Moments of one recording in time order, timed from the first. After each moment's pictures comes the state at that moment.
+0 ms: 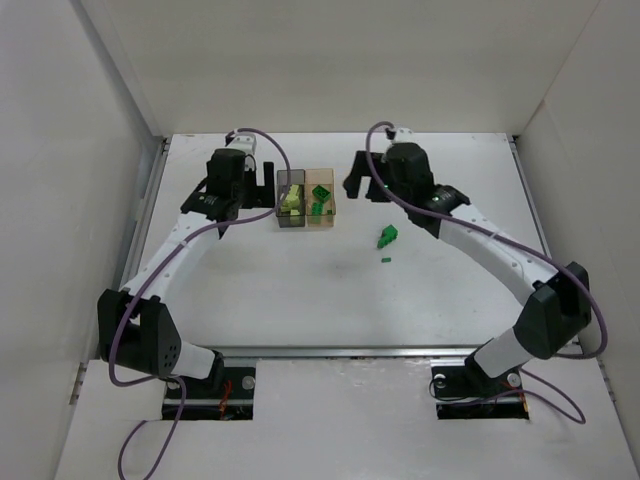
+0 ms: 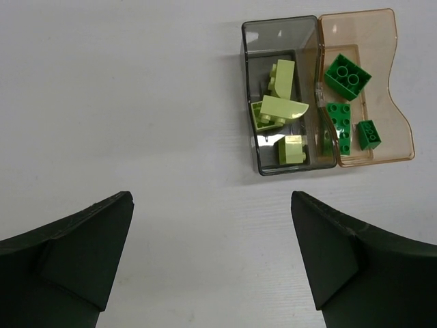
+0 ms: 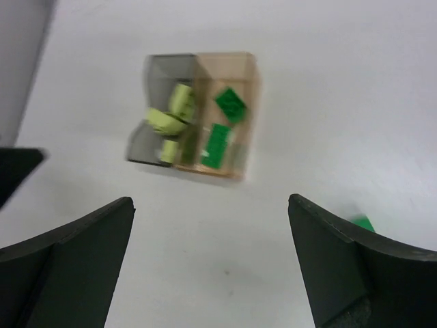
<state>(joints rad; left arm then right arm) -0.28 1.39 1.17 -0.39 -0.15 -0.14 0.61 1.54 1.38 -0.25 0.14 0.43</state>
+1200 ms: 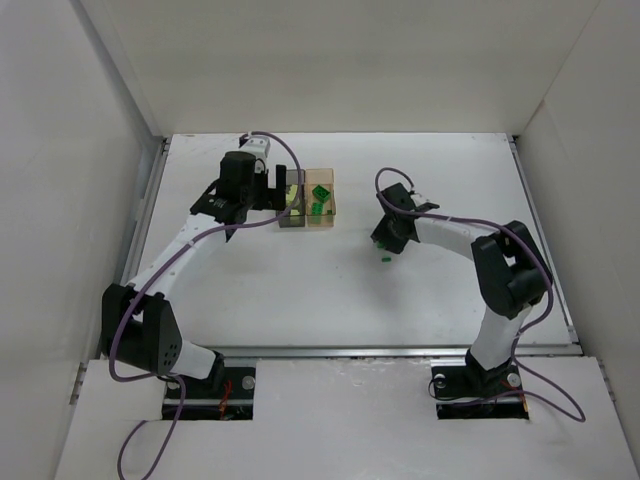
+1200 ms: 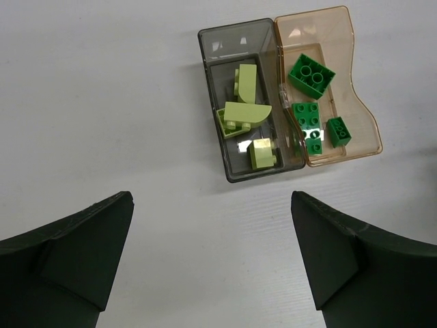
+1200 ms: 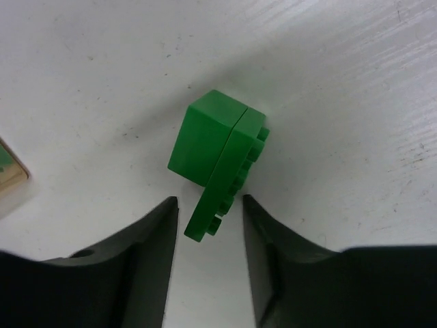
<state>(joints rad) -0.34 1.41 1.14 -0.31 -0.11 -0.13 0.48 1.81 1.14 -0.41 0.22 1.03</state>
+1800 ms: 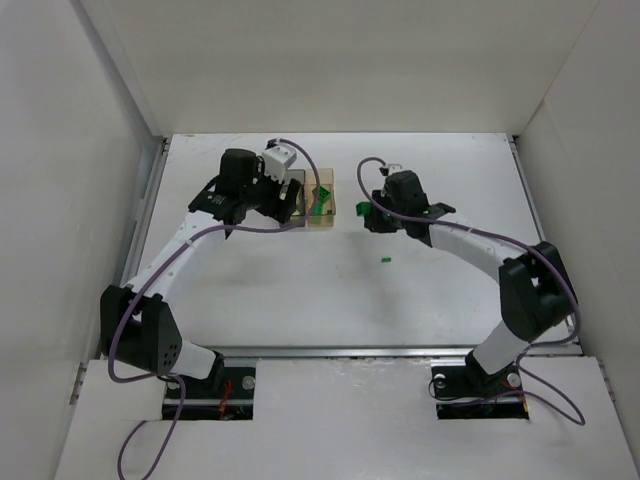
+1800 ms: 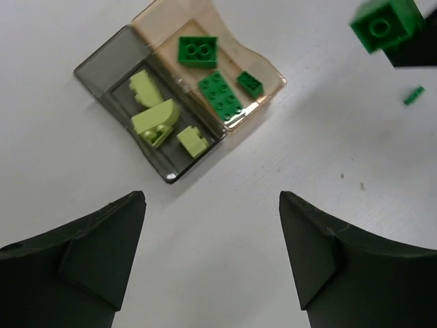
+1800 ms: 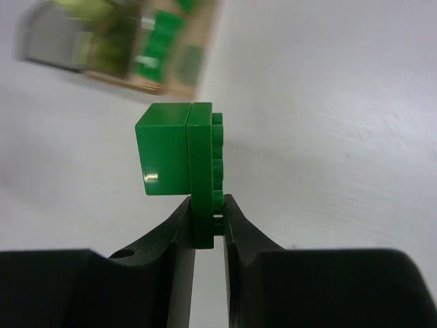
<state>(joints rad) -0.34 1.41 1.18 -0.39 0.22 0.15 0.50 1.66 1.11 -0.22 0.02 0.44</state>
